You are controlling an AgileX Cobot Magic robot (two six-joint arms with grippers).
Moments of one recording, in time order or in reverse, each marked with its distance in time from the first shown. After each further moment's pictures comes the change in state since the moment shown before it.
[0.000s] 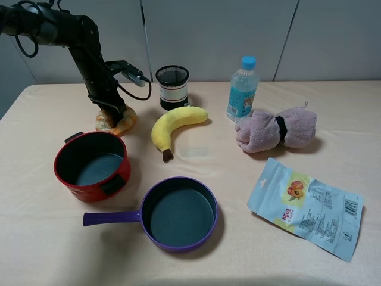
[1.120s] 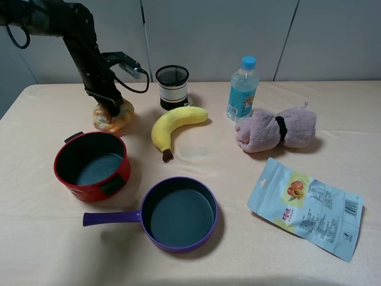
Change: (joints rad) left arm 0.000 -0.063 0.000 0.008 0.038 0.004; right arm 0.000 0.000 0.000 0.000 0.000 0.000
